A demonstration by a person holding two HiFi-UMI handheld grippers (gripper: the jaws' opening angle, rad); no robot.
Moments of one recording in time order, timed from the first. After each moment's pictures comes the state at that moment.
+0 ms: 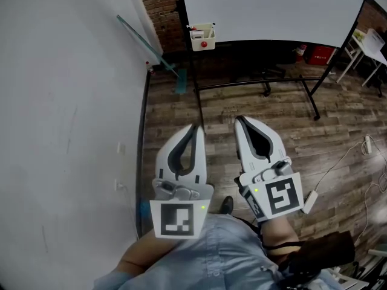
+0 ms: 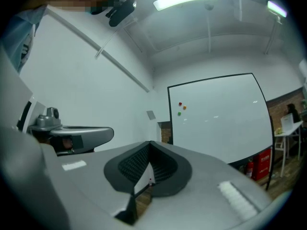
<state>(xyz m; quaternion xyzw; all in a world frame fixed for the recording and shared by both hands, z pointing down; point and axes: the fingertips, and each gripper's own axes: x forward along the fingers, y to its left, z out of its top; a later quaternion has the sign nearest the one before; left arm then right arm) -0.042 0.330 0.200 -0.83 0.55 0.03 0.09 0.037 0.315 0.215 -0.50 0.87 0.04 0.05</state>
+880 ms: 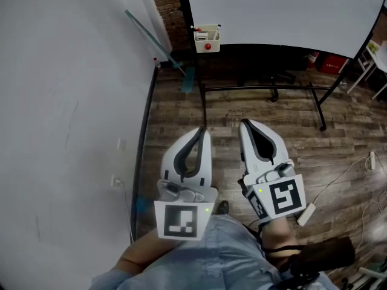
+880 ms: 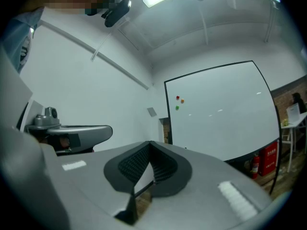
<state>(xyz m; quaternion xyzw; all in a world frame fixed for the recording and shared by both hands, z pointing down) 0.003 0.294 0.216 -0.82 0.56 0.01 0.09 0.079 0.270 0.237 -0.47 0.88 0.01 0.05</state>
